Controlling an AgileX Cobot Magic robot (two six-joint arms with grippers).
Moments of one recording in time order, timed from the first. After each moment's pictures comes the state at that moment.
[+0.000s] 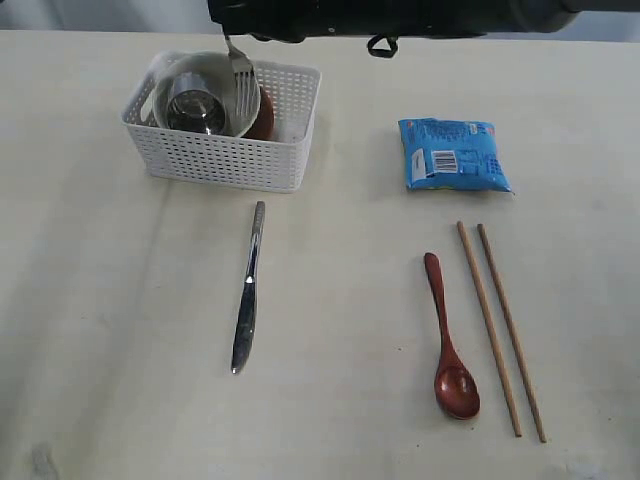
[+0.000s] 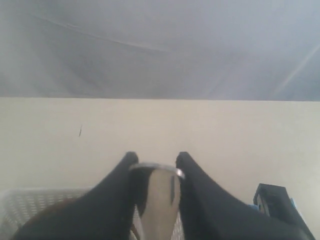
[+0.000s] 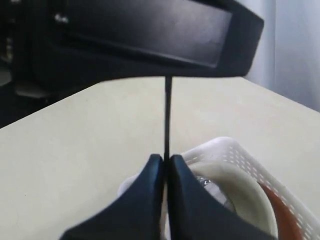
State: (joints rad) left arm -0.27 1.73 -1.41 -0.08 0.28 -0.26; right arm 0.48 2.08 -1.49 1.75 0.68 -1.74
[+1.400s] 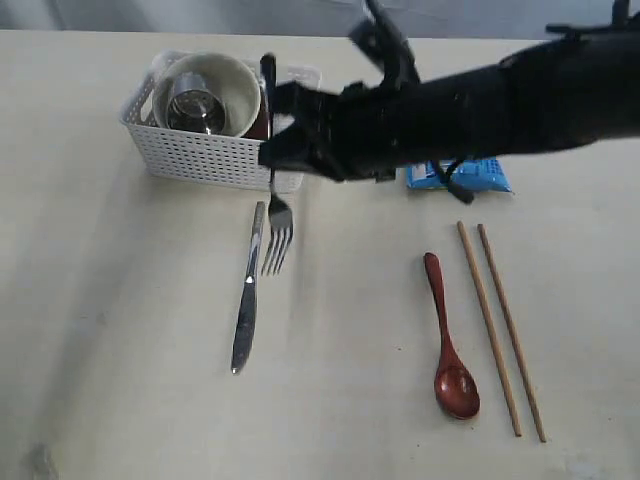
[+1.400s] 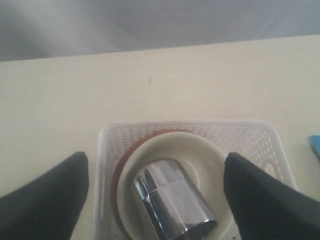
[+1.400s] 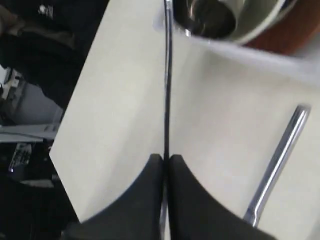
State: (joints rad) left arm -0.16 1.61 -1.25 -0.05 0.42 -0.08; right arm 0.52 1.75 -0.90 1.70 0.68 -1.14
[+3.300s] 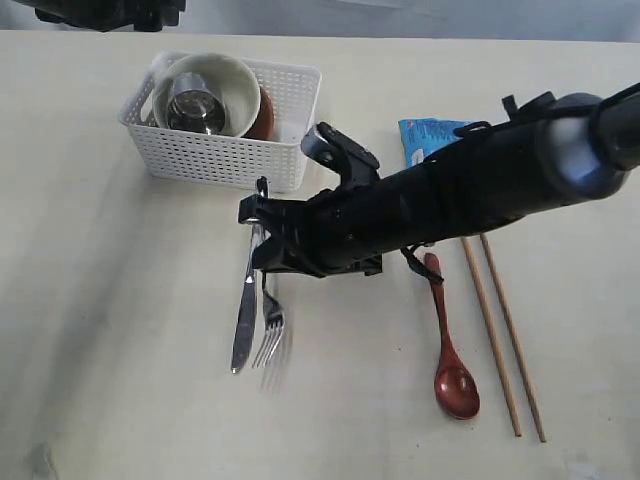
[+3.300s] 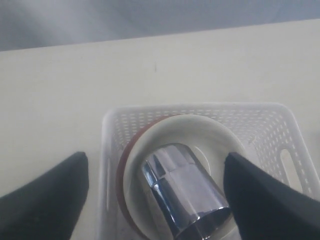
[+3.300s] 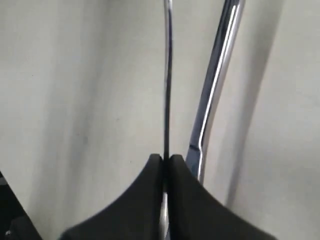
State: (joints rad) left arm -0.16 1.60 -1.15 -0.03 0.33 -0.07; right arm 0.66 1.89 -0.83 1.74 0.51 -1.02
